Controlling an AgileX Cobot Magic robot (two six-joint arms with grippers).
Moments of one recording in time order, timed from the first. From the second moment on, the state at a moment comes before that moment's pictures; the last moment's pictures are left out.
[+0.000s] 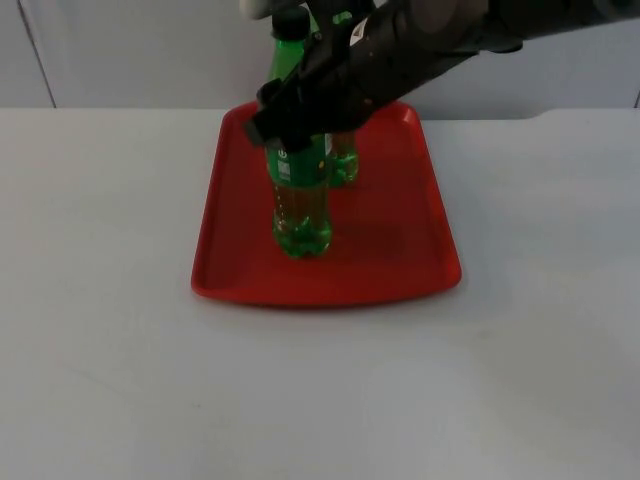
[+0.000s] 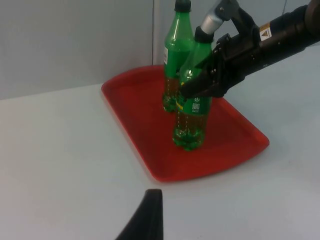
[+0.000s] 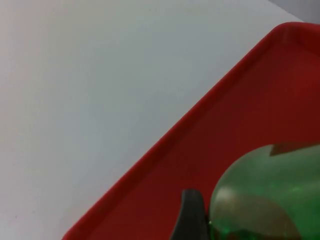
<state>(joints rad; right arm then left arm) 0.67 2.22 -1.69 0.22 0.24 -0.33 -0.40 0.00 -0.50 -0.06 0.88 -0.03</state>
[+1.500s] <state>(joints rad) 0.67 2.03 -1.68 0.06 0.71 -0.18 -0.40 0.00 -0.50 -0.06 0.88 -0.03</state>
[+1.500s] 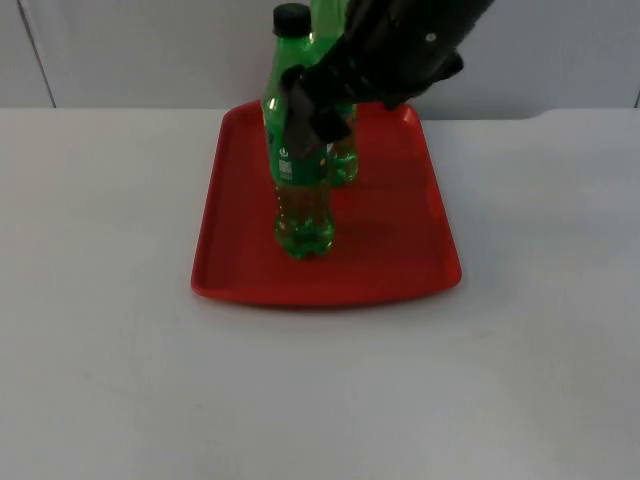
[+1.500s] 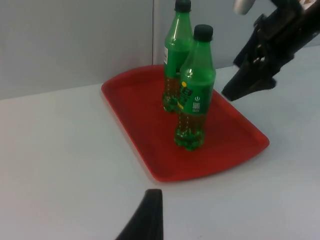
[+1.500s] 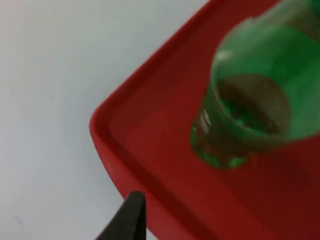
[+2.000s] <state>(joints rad) 0.67 1.78 -1.68 0.07 0.91 -0.13 -0.40 0.00 -0.50 -0.06 0.88 -0.03</state>
